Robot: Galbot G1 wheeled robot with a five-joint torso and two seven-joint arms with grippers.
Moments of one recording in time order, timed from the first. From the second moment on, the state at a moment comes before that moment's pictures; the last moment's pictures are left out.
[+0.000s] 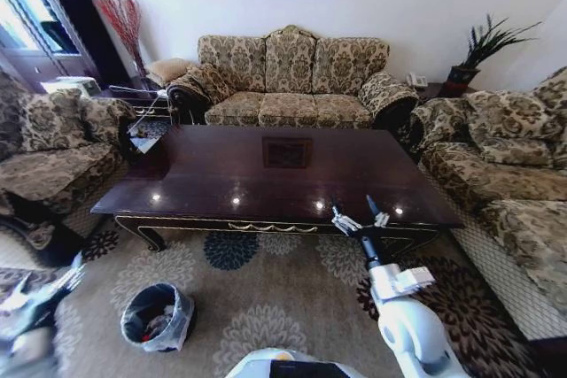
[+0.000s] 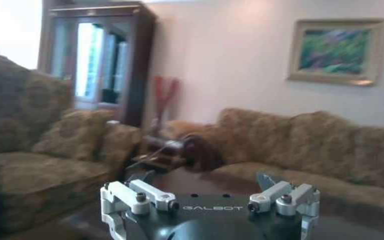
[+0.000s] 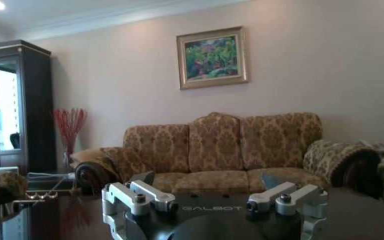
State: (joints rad) left arm 1.84 -1.38 -1.10 -2.32 -0.66 -0.04 -0.04; right arm -1.65 1.28 0.49 2.35 0.29 0.02 0.07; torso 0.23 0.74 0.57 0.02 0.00
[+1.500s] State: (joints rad) left arm 1.83 -1.45 -0.96 -2.37 -0.51 -0.01 0.04; right arm -1.76 1.36 0.48 2.38 0.26 0.09 0.08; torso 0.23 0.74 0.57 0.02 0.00
